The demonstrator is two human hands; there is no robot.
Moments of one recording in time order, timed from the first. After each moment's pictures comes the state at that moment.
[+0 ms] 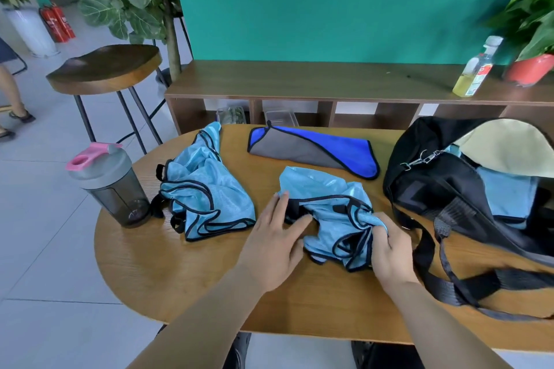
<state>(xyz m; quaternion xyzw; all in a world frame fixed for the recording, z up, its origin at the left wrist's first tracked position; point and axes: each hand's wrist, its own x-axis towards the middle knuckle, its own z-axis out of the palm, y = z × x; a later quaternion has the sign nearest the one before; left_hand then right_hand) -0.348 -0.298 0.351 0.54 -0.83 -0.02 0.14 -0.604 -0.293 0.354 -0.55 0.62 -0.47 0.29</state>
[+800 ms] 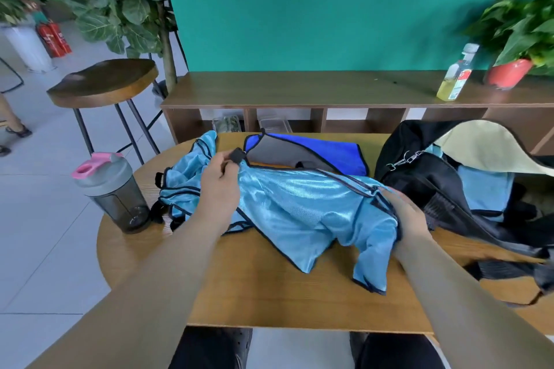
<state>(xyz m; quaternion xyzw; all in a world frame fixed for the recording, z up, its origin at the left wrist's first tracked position) -0.308 -0.340 0.465 0.60 -0.46 -0.34 0.56 -0.632 -0.322 0.413 -0.20 0.56 -0.61 0.52</state>
